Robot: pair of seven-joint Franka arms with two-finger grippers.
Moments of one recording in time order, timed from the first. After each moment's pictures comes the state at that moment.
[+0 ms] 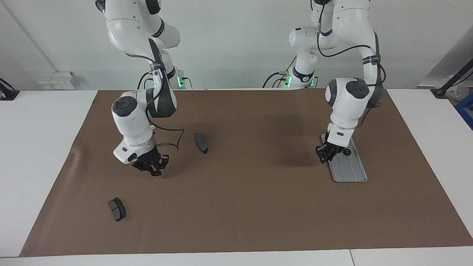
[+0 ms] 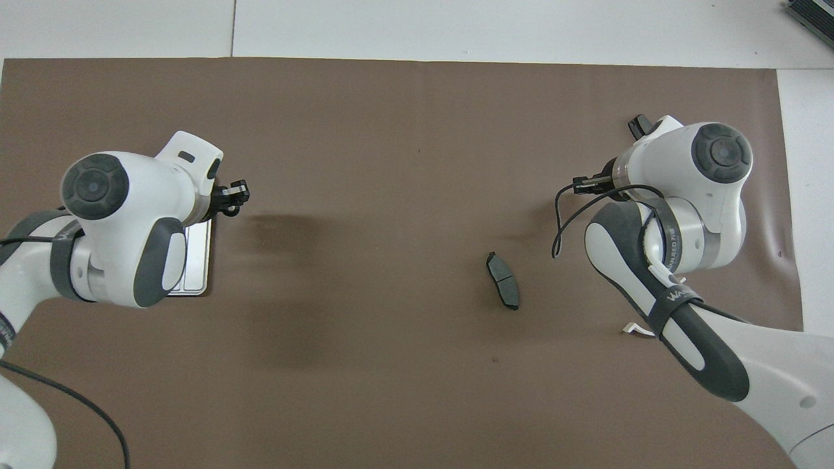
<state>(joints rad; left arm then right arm) -0.20 0.20 -0.06 -2.05 0.05 2.44 -0.52 0.06 0.36 0.05 -1.89 -0.02 2.41 0.04</state>
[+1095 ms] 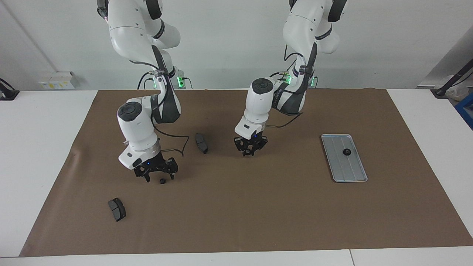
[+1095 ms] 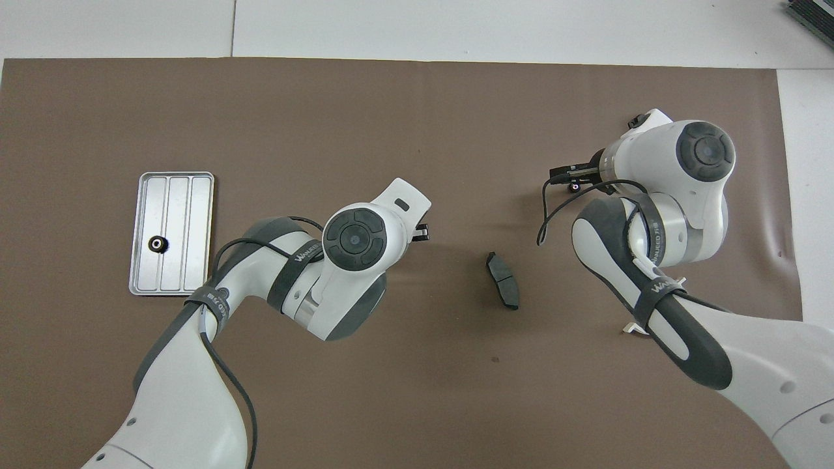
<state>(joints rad) -0.60 0.38 -0.06 -1.89 0.05 2.46 -0.72 0.07 0.39 0.06 -1.86 -0.02 2.45 0.08</state>
